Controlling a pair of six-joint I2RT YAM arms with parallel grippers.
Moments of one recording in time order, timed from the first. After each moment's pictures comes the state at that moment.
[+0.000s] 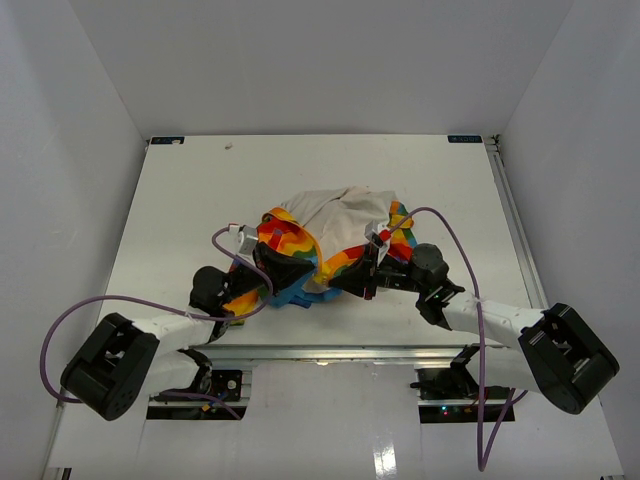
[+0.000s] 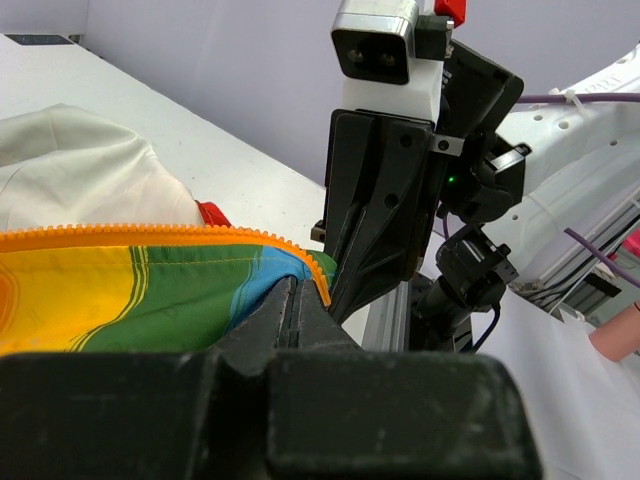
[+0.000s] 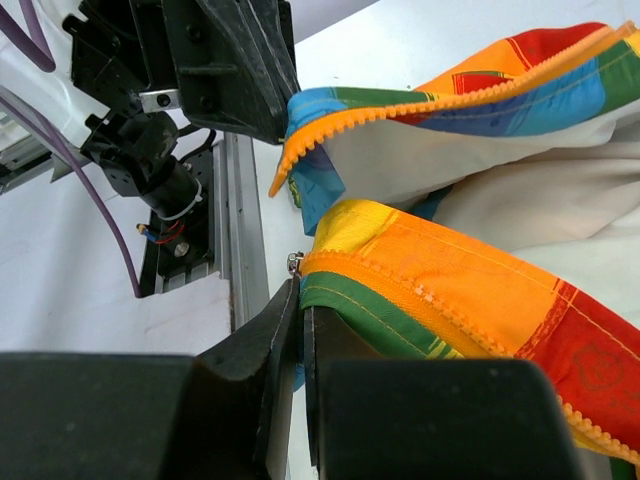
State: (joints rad) left arm -0.54 1.19 0.21 1.31 0.63 -0.64; right arm 0.70 1.20 0.38 0.82 -0.73 0.36
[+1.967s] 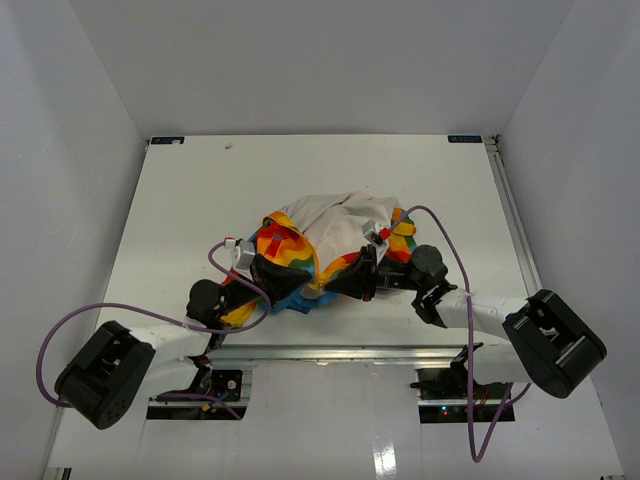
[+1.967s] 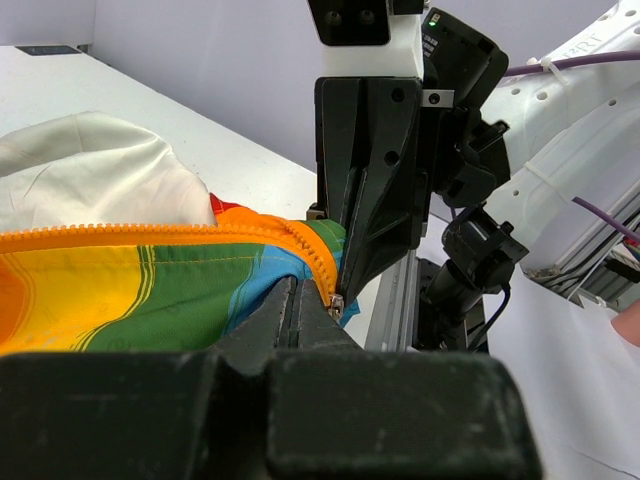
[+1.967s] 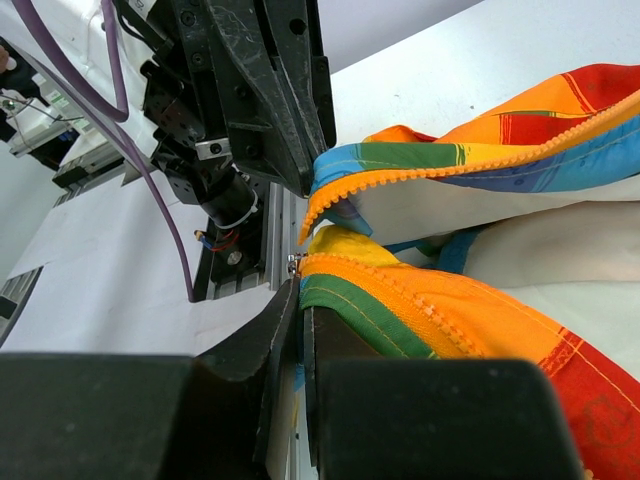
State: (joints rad) left arm -0.58 1.13 0.11 1.36 0.59 -0.58; right arm 0.70 1.30 0.37 1.04 -0.84 0.50
